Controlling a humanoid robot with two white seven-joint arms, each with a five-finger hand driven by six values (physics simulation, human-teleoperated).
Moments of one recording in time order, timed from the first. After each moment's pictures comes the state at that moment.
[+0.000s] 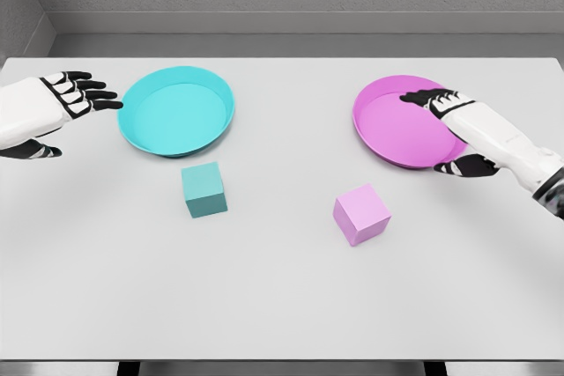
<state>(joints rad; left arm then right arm) -0.41 1.17 -0.50 -1.61 -0.46 -0.61 -0.07 -0.31 -1.02 0.62 -1.75 0.18 -0.20 -0.06</state>
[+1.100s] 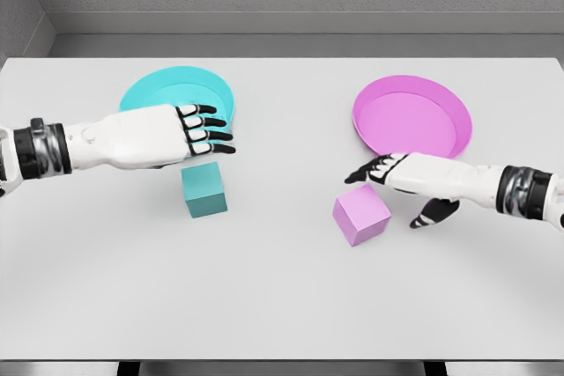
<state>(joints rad) -0.75 0.94 -0.90 -1.67 -0.70 -0.61 -0.12 -0.46 -0.93 0.70 -1.75 0.18 -0.31 0.51</state>
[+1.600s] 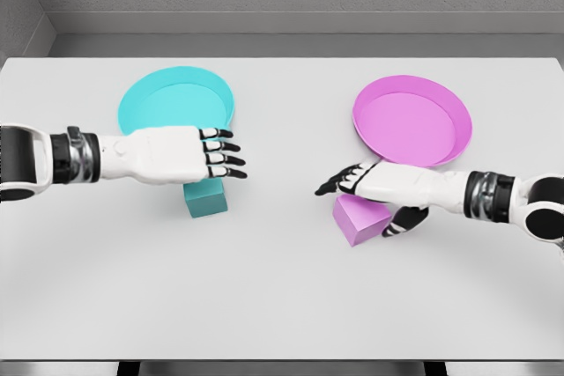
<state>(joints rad) -0.82 0.88 -1.00 -1.67 -0.75 -0.61 -0.22 -0.50 -0.86 0.78 -1.75 0.18 -0.30 0.52</state>
